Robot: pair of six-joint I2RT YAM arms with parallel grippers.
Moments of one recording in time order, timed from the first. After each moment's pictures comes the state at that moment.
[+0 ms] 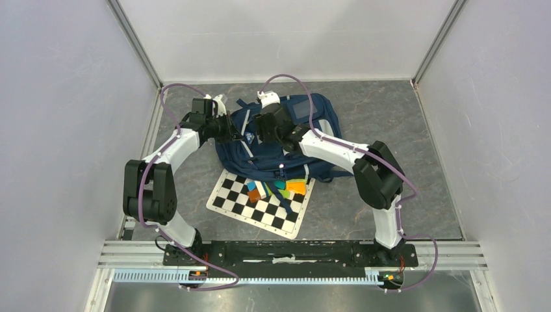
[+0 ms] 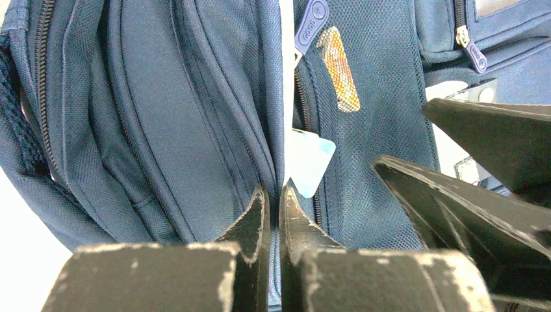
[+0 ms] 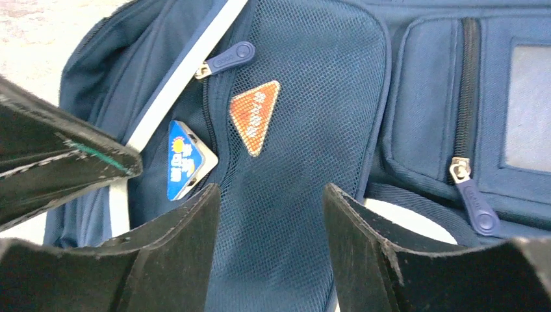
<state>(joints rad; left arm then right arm) -0.14 1.62 1.11 -0.30 0.42 -0.35 0.82 2.01 1.55 -0.14 0.31 0.30</state>
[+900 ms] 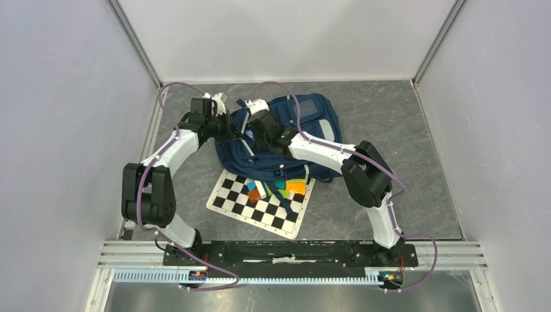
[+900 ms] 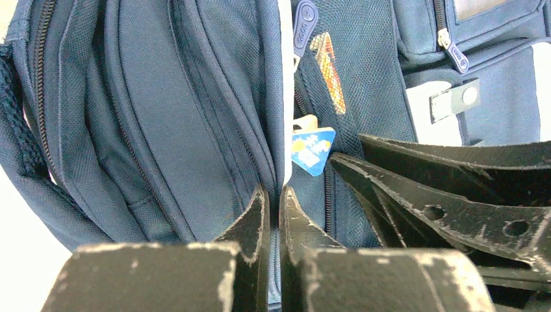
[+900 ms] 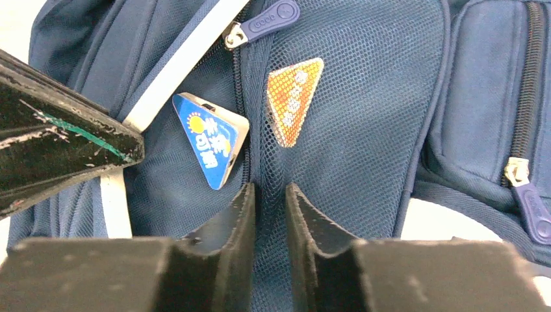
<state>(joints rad) -0.14 1.59 1.11 -0.29 0.42 -0.35 0.87 2.09 1.64 -0.22 0.35 0.22</state>
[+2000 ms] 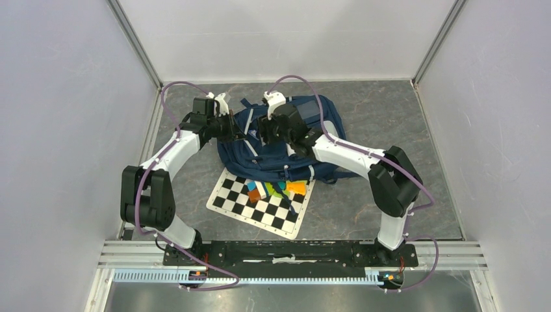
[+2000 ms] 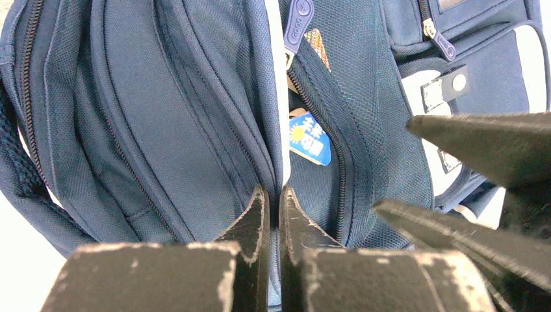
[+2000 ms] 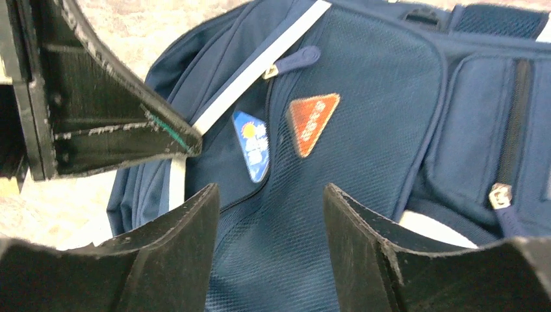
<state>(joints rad) -0.17 1.57 1.11 -0.31 0.44 -0.34 0.80 1.85 1.37 0.01 0.12 0.25</state>
